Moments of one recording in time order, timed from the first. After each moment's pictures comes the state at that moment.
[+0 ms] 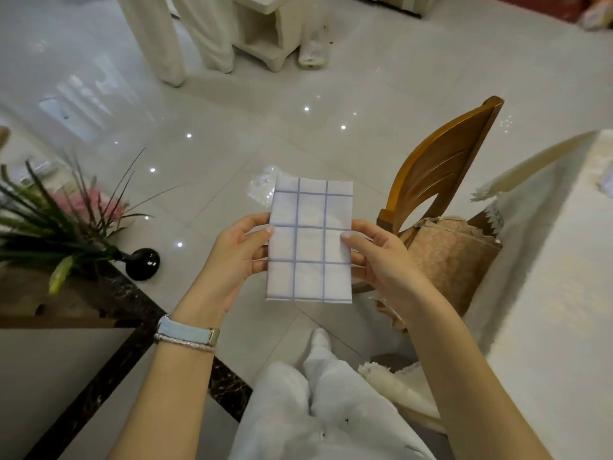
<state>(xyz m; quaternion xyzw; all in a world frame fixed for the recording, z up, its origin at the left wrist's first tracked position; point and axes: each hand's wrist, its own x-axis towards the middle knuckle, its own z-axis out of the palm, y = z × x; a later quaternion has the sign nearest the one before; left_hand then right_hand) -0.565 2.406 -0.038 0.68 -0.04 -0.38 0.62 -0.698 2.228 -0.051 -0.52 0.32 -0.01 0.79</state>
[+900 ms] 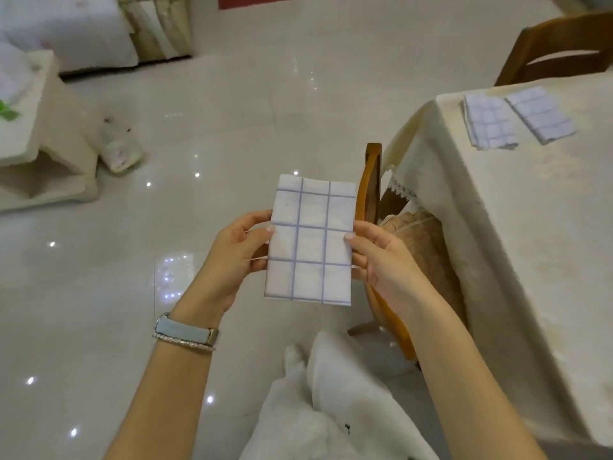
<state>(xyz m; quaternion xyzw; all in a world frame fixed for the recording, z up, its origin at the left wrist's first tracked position) -0.316 2.073 -0.032 0.61 -0.34 -0.59 0.40 -0.539 2.055 -0.043 -0.33 0.51 -0.34 0.72</state>
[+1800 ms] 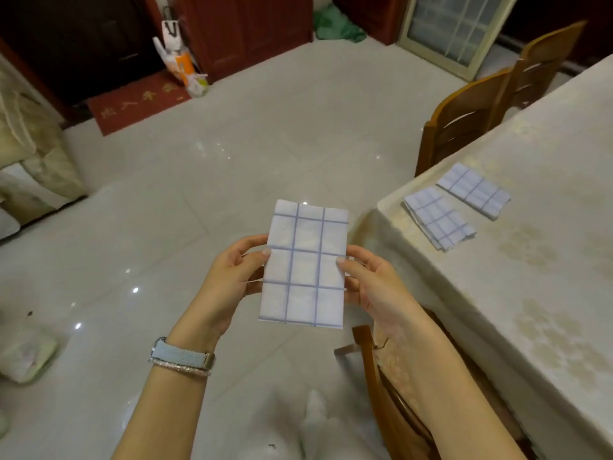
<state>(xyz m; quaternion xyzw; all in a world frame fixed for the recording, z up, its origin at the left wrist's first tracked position) -0.337 1.665 -0.007 0.51 -0.48 -0.65 0.28 -0.544 1.742 -0.026 -0.26 0.57 -0.49 0.61</state>
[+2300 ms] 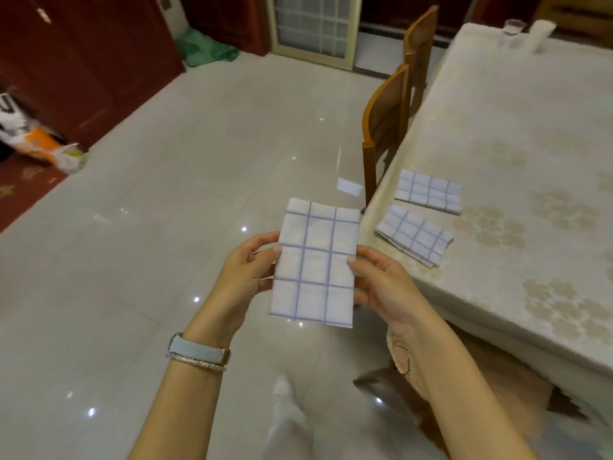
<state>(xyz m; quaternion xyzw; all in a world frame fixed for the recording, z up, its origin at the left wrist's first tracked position) -0.433 1.443 -0.011 0.38 -0.58 -0.71 0.13 -0.579 1.604 -0.027 -0.09 0.62 -0.62 0.47</state>
